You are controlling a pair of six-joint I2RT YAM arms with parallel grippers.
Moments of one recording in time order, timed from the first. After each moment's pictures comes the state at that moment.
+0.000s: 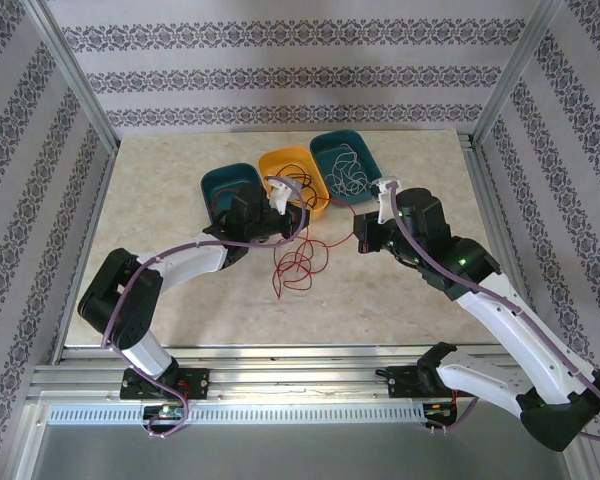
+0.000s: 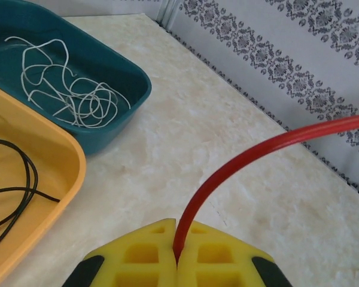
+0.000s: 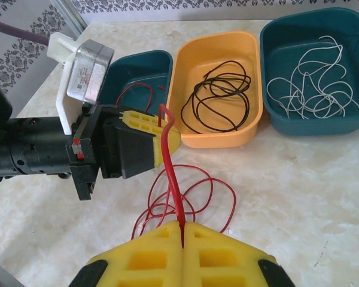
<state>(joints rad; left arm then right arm) -0.56 1.63 0.96 0.33 0.38 -0.30 0.60 0.98 1.10 -0.67 -0.02 0.36</state>
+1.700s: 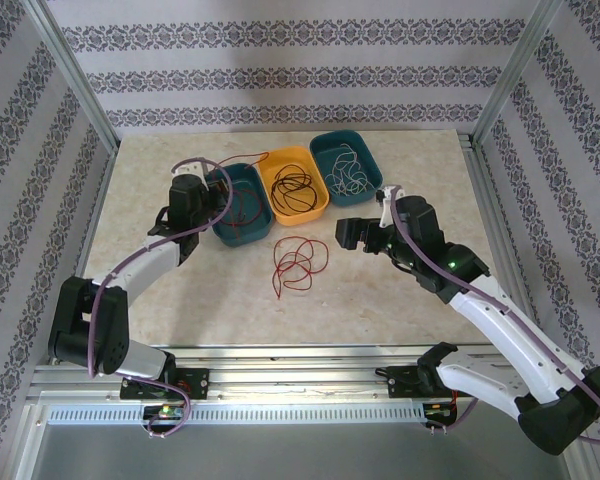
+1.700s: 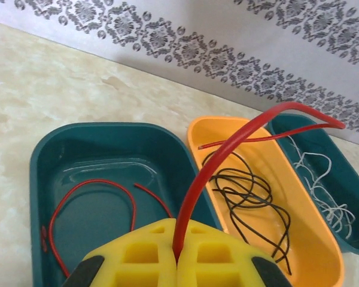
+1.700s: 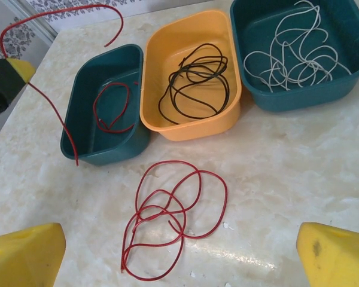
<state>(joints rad) -0.20 1.44 0.84 0.22 -0.04 -0.48 0.55 0.96 0.96 -0.57 0.01 0.48</state>
